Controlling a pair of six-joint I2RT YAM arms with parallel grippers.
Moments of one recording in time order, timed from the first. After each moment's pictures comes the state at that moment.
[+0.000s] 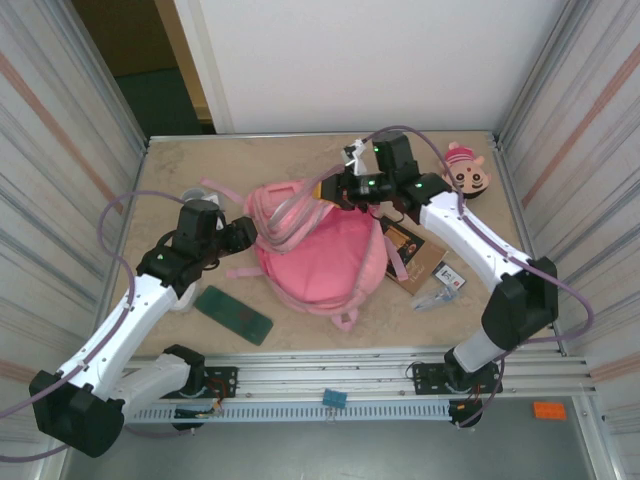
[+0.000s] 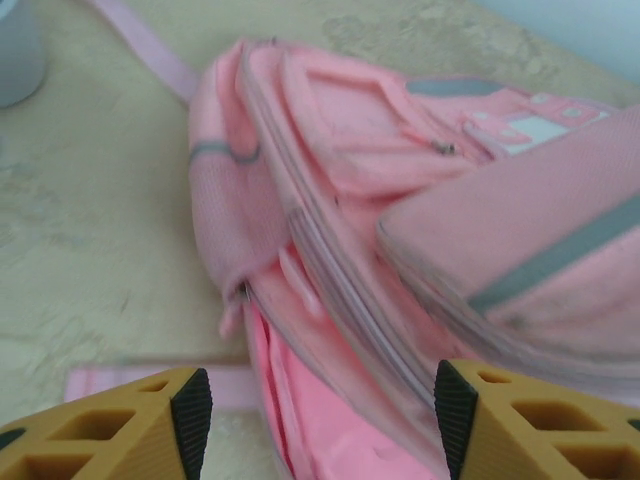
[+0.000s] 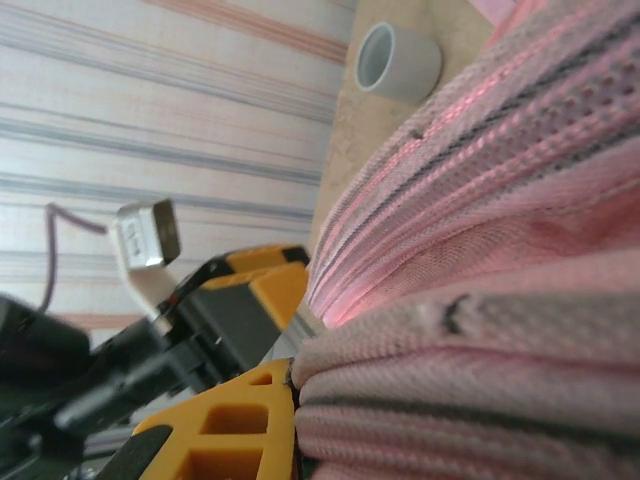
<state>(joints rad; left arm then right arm) -0.40 0.99 0.88 -0.60 -0.05 -0.62 0.54 1.59 1.41 -0.38 -0.71 0.85</state>
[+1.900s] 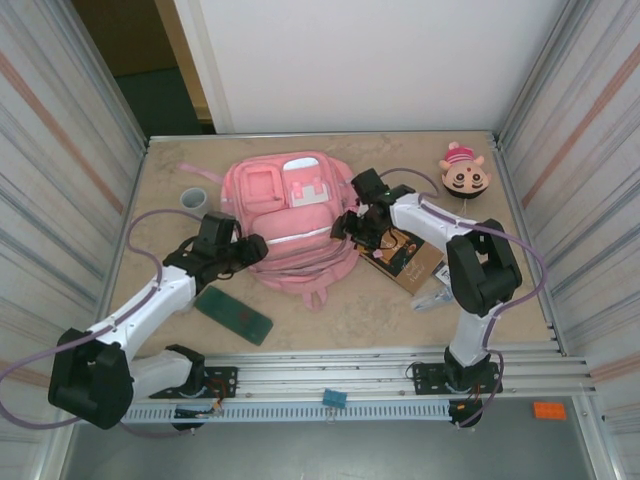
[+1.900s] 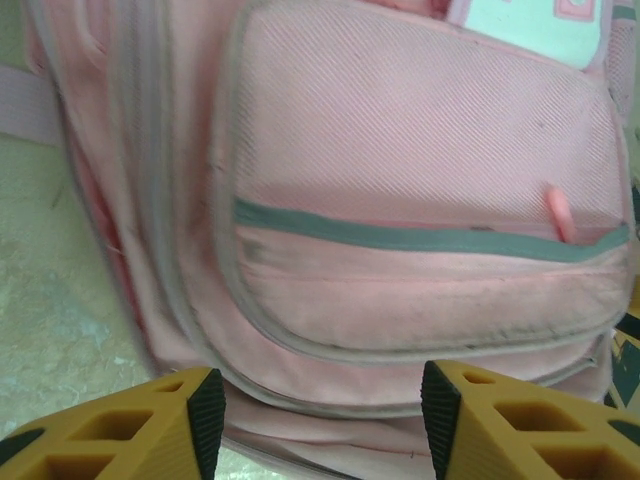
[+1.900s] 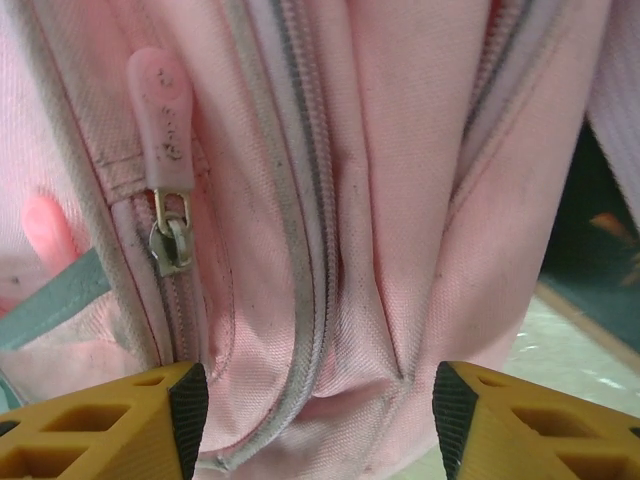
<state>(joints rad) -0.40 1.13 0.71 -0.42 0.08 -0.72 0.54 1.83 1.31 -0.68 -0.31 0.80</state>
